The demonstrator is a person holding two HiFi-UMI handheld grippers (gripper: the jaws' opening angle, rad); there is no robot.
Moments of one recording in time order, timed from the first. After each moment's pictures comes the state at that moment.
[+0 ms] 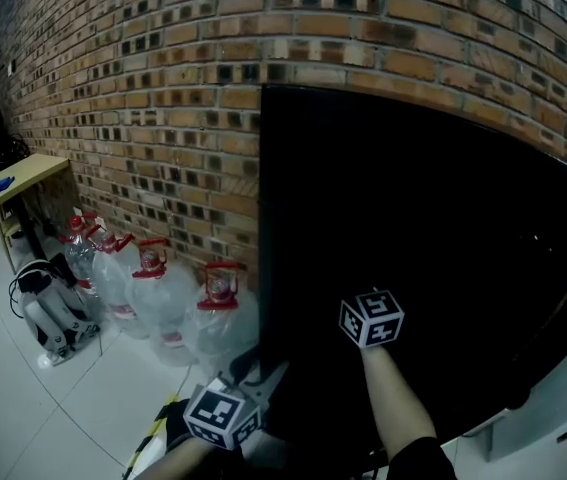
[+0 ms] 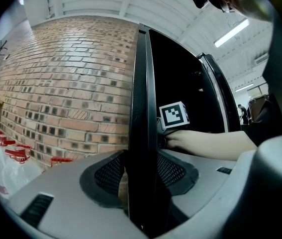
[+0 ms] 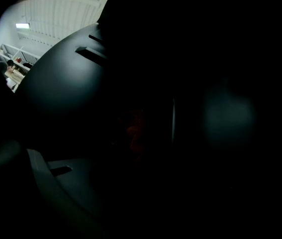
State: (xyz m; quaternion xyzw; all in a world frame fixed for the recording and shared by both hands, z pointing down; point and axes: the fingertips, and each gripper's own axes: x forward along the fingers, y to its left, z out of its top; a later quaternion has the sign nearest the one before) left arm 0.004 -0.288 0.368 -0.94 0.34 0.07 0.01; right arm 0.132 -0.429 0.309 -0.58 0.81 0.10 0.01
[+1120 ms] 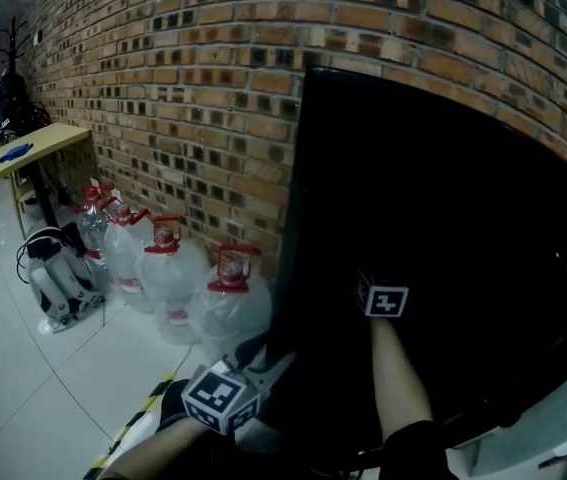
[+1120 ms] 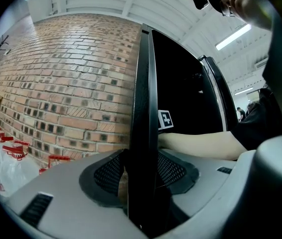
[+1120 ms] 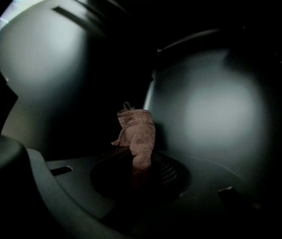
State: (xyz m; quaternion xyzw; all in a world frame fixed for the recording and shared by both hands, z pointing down) left arm 0.002 -0.285 0.361 -0.94 0.33 0.08 0.00; right arm 0.183 -0.486 0.316 -0.66 0.74 0.09 -0.05
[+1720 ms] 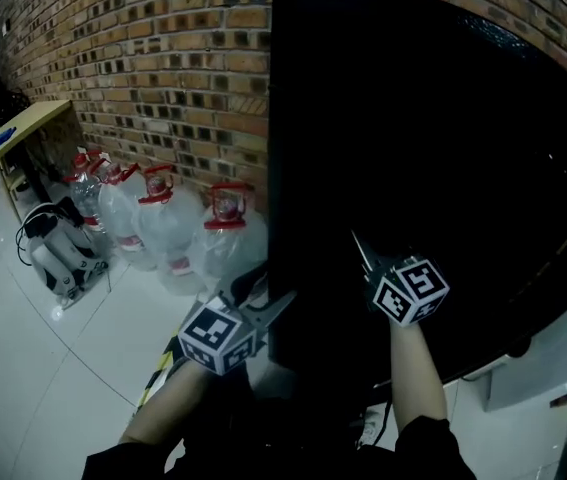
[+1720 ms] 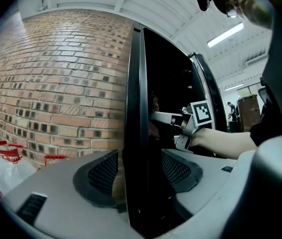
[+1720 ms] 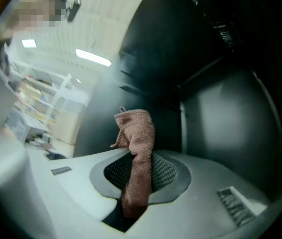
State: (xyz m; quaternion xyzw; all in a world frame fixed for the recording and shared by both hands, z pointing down) left arm -0.001 -0.272 0.383 -0.96 0.28 0.05 0.02; right arm 0.114 -0.316 0.326 -0.49 0.86 0.10 0.03
